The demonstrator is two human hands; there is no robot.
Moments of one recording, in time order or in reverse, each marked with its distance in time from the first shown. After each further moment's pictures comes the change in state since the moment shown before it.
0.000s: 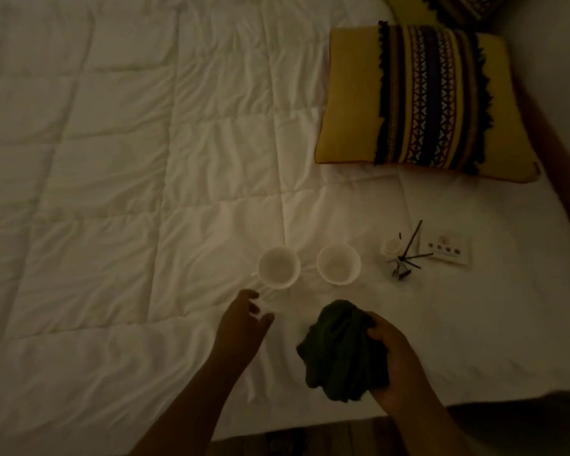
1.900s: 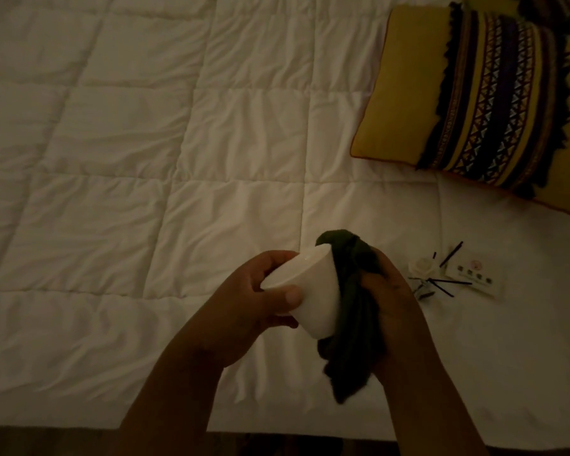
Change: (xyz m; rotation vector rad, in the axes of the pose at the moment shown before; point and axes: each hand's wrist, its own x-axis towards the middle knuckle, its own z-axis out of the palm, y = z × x) left_hand -0.014 0.073 -0.076 -0.950 -0.527 0.046; right_hand 0.022 -0.049 0.084 -0.314 -0.278 -0.264
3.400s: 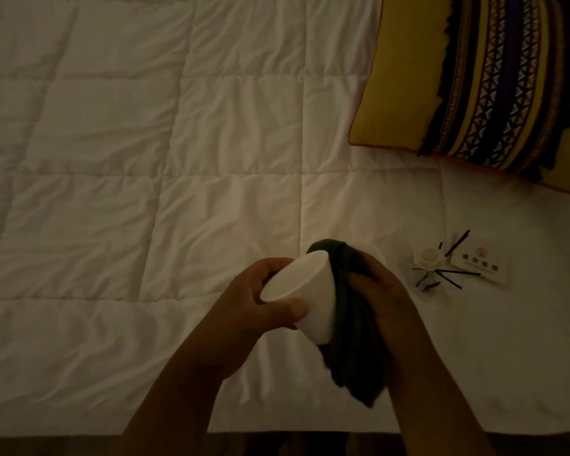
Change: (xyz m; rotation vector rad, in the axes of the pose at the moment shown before) left_hand 0.005 -0.015 -0.007 0.128 0.054 0.015; right_hand 0.011 0.018 -0.006 -0.103 -0.005 0.061
